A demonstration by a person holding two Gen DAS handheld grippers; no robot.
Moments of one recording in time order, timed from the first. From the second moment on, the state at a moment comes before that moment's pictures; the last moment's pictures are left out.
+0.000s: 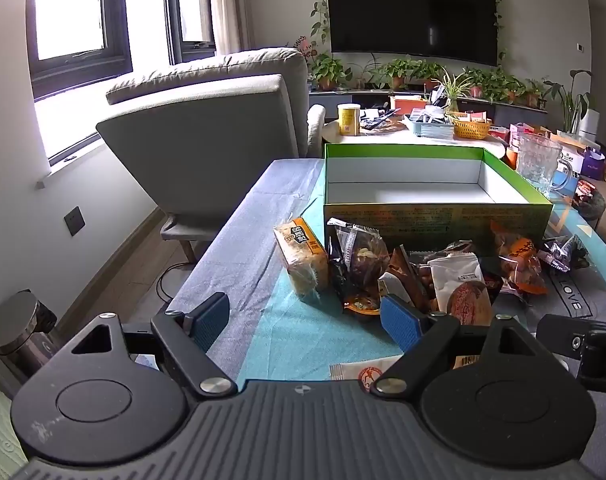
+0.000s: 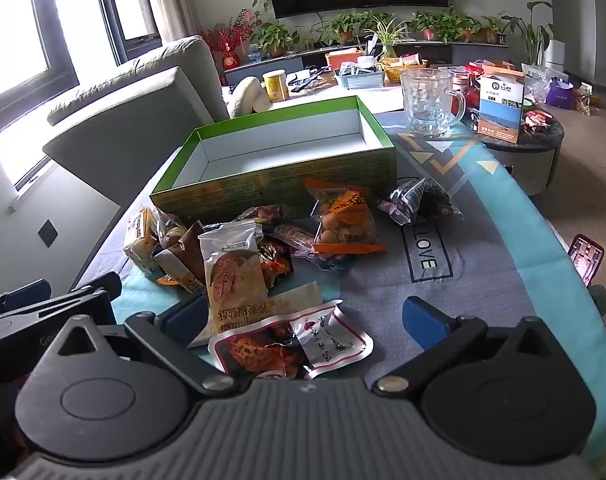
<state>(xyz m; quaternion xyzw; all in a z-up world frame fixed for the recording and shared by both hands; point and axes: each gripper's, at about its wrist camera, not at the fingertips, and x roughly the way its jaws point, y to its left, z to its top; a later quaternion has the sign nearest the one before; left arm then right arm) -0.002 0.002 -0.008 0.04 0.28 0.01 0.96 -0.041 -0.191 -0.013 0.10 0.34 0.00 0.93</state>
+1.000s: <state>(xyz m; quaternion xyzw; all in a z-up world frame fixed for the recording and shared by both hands) -0.002 0.007 -0.011 0.04 0.28 0.02 0.96 -0.044 -0.201 -0.020 0.12 0.34 0.03 0.93</state>
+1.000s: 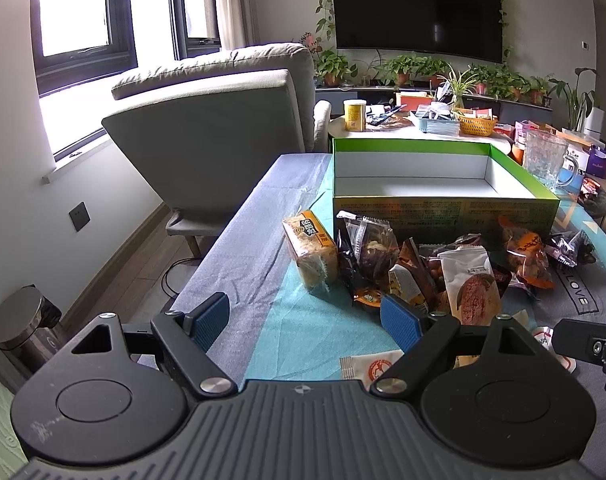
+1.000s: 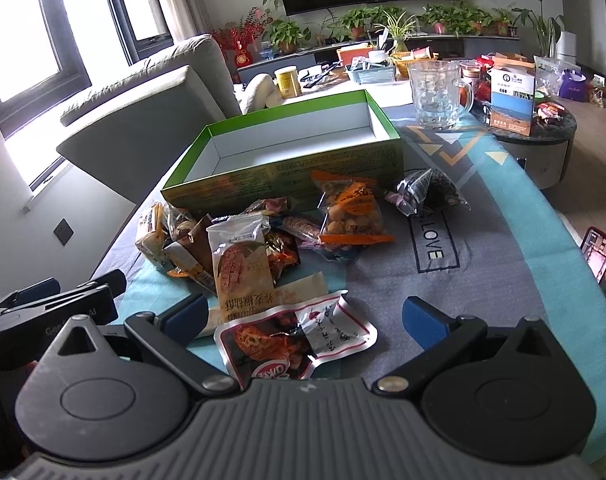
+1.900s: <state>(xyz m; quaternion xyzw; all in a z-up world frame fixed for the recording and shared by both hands) 0.002 -0.019 -0.006 0.06 0.28 -0.01 0.96 -0.040 -0.218 -0.020 0.13 0.36 0.00 0.92</state>
